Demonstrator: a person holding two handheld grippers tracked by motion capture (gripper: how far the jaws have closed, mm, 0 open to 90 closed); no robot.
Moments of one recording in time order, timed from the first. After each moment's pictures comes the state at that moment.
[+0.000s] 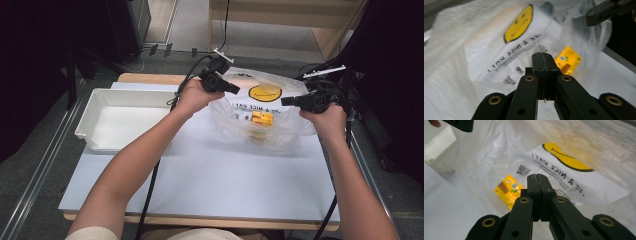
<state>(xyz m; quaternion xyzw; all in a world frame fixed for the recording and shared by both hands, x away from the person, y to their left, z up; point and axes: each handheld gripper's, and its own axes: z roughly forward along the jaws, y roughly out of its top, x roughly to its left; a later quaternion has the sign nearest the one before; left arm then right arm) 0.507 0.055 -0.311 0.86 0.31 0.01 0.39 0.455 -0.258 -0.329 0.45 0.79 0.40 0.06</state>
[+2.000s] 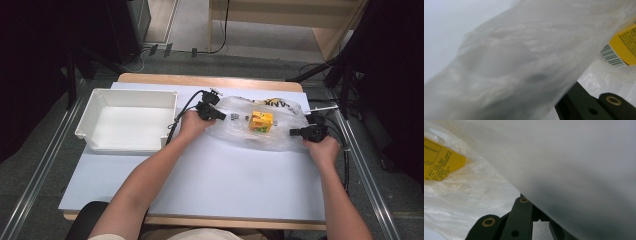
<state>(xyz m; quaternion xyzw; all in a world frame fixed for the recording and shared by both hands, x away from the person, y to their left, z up) 0.519 0.075 -0.456 0.85 0.41 0.01 0.33 0.452 -0.309 -0.470 0.59 0.75 0.31 0.04</state>
